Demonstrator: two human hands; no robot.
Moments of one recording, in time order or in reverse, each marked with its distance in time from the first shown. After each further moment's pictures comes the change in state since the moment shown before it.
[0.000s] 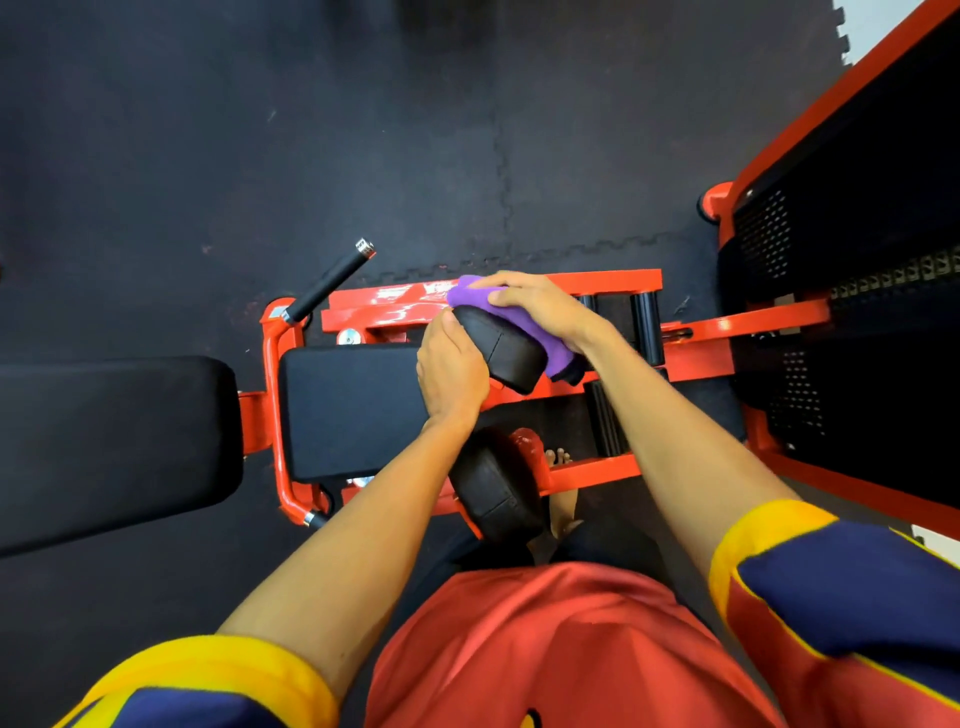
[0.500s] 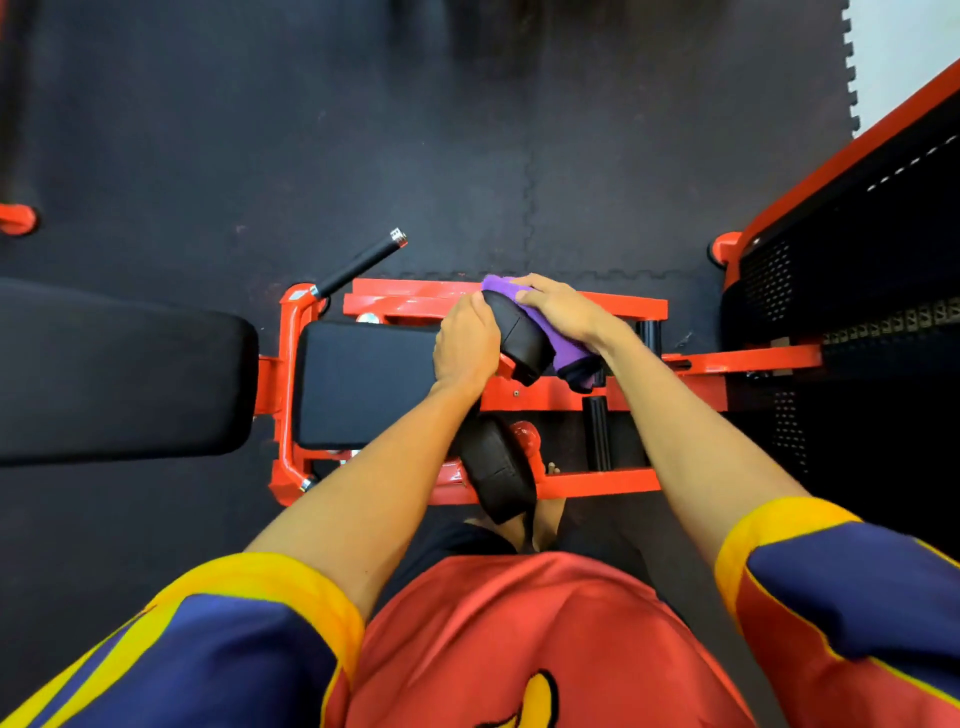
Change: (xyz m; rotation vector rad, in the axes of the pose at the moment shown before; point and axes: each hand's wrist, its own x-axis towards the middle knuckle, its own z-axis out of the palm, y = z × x) left_hand -0.007 0.012 -0.020 0.101 -0.127 0.019; right_hand -0.029 -0.021 0.008 -0.270 0.012 0.061
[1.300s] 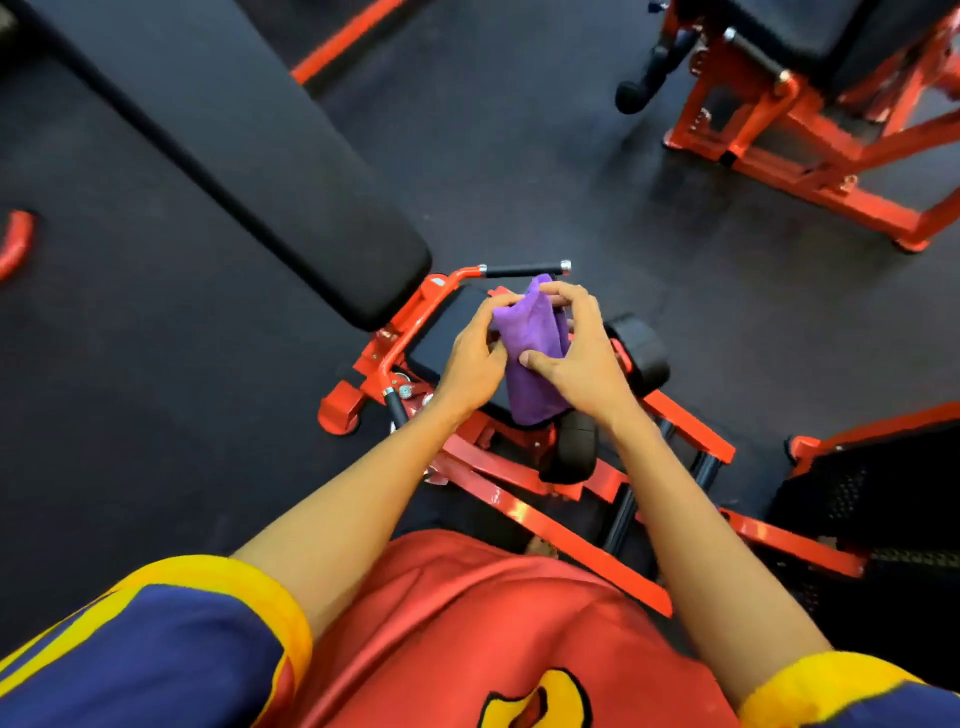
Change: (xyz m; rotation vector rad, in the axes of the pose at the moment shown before) left_hand -0.175 -0.120 -0.099 -0.694 0.386 0.291; right_hand -0.176 -0.076 0.150 -0.166 -0.012 -0.729
